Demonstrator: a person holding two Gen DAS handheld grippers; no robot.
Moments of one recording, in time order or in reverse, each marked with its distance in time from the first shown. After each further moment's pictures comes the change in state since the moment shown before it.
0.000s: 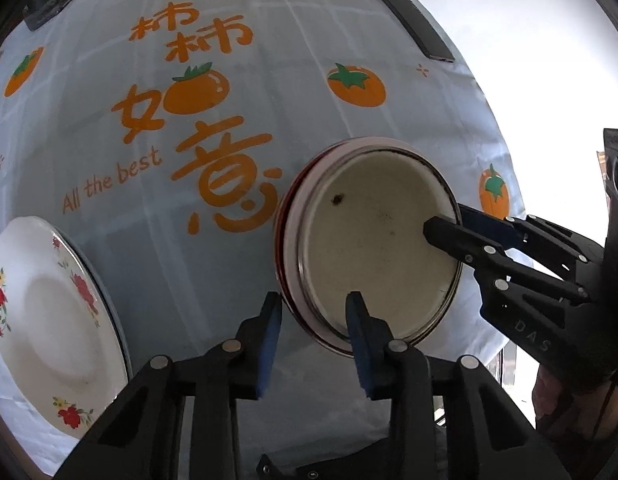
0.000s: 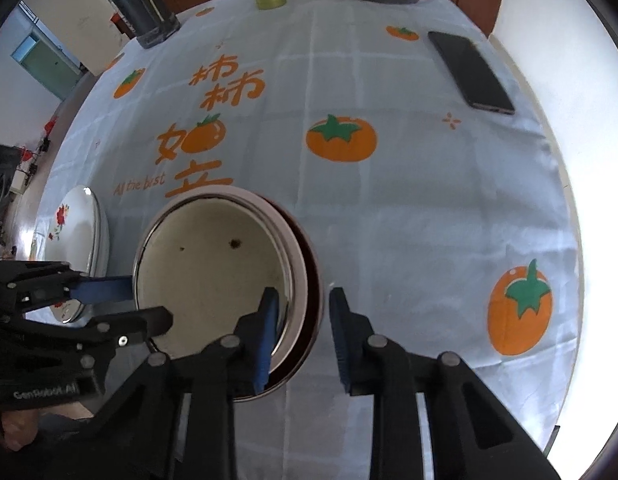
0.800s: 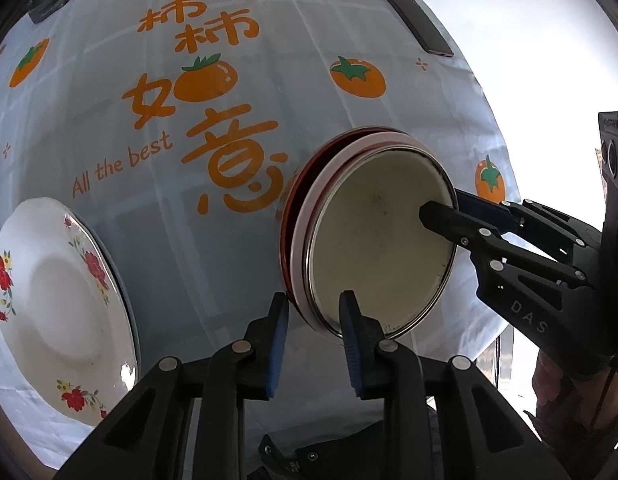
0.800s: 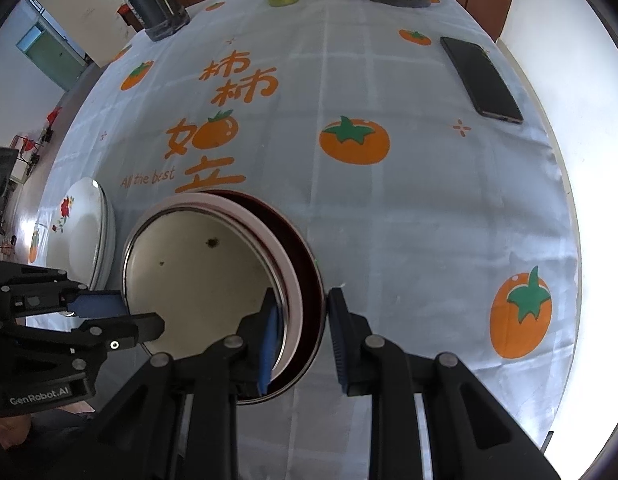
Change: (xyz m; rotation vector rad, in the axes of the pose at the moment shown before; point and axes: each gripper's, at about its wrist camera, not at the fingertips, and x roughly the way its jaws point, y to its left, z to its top) left arm -0.012 0.007 -0.008 -0.004 0.030 -0.013; right arm -0.004 0.010 0.003 -0.031 0.007 -0.010
